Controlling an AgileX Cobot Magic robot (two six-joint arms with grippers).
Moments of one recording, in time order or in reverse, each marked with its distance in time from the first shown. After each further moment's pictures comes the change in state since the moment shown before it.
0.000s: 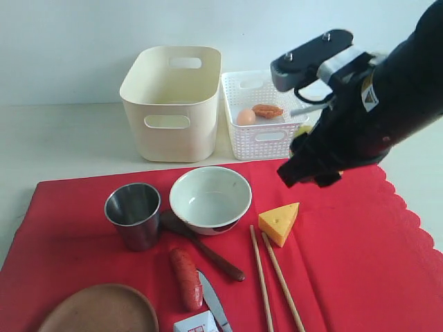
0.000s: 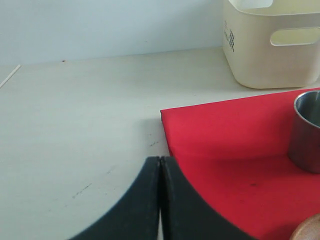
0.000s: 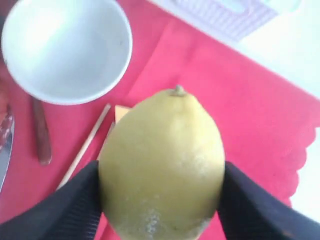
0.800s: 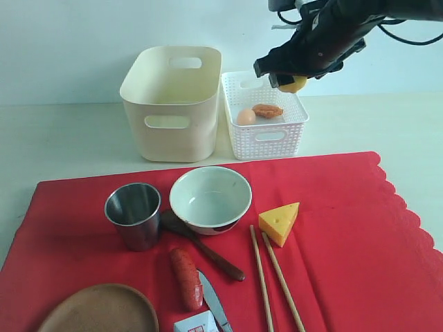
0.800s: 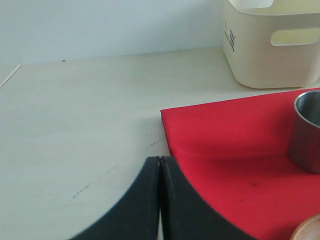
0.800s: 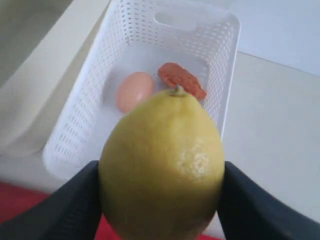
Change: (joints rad) left arm 0.000 0.000 0.000 0.000 0.000 0.000; right arm -0.289 0.574 -0.593 0.146 -0.191 -0.110
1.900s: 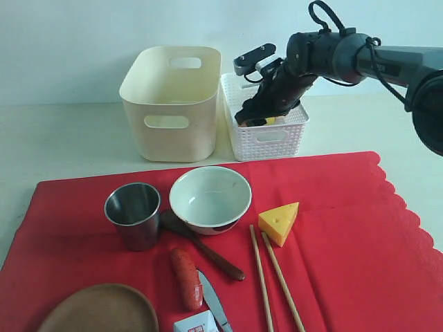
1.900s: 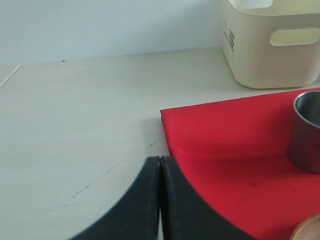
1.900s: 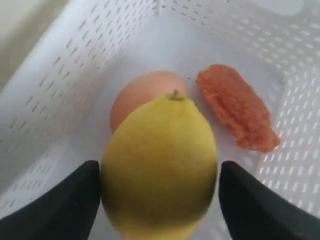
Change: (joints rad) left arm 0.000 0.000 0.000 0.000 0.000 0.000; right arm -0.020 0.476 -0.431 0.153 0.071 -0.369
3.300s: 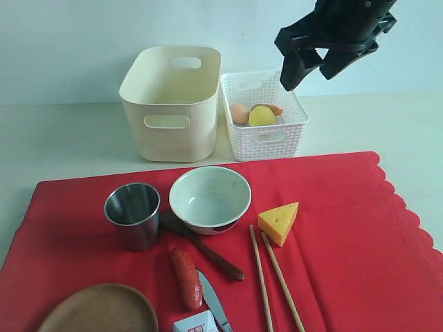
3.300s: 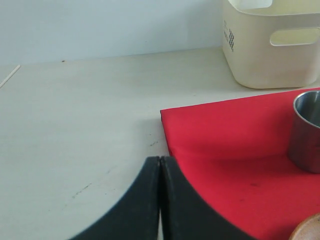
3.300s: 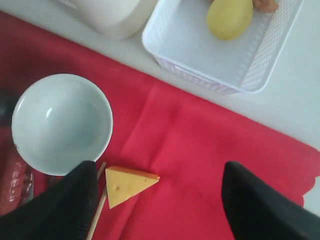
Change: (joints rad) left arm 0.000 0.000 0.000 0.000 0.000 0.000; right arm 0.000 -0.659 0.340 0.109 0.504 0.092
